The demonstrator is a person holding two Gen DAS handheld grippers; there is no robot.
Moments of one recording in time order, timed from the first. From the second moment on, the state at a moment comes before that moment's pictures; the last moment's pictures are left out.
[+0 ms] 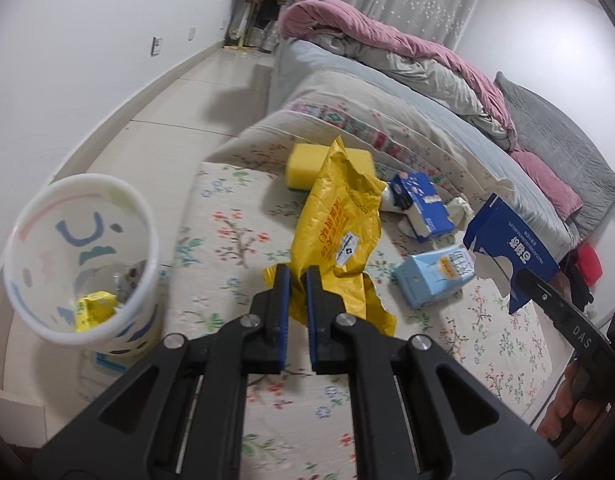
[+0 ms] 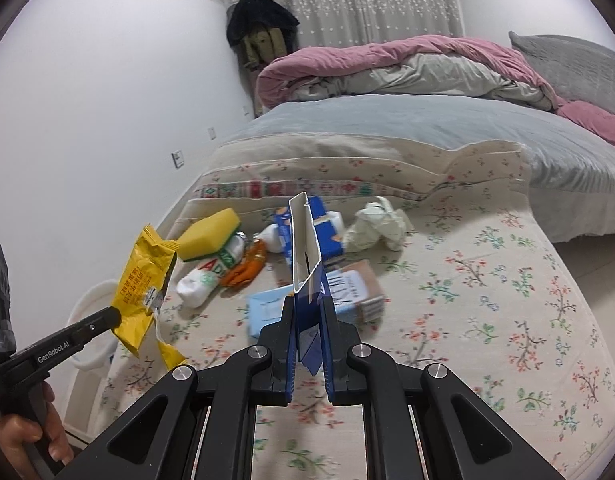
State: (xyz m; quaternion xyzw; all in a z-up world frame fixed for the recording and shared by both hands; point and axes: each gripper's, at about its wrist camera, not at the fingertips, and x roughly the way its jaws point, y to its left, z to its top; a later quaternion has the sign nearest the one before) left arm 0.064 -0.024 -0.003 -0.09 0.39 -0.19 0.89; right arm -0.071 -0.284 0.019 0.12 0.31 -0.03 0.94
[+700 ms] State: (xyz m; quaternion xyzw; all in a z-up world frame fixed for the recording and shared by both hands) left arm 0.062 0.076 -0.011 -0.12 0.39 -0.09 0.91; right arm -0.040 -0.193 0.020 0.08 0.33 0.05 0.94
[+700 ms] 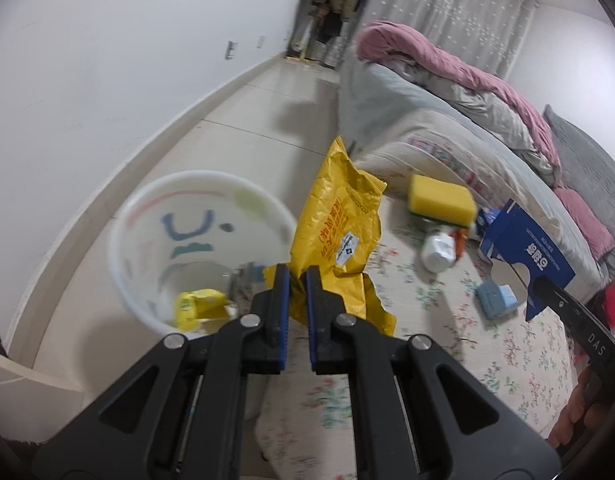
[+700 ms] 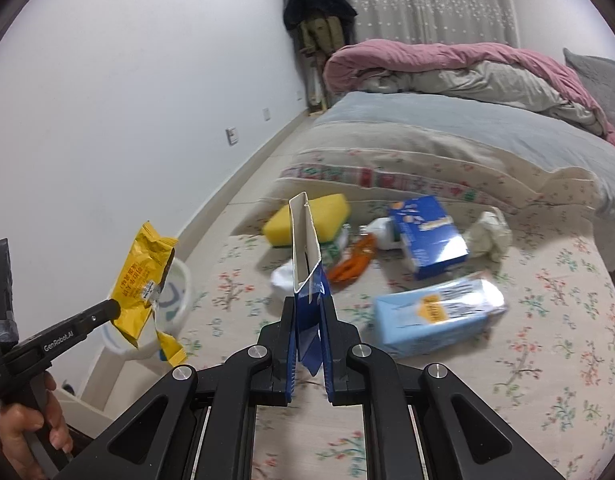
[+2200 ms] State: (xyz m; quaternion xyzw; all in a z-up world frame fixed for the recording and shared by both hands) left arm 0.059 0.193 -0.029 -0.10 0.43 0.08 0.89; right arm 0.042 -0.037 -0.036 0.08 0.41 0.21 0.88
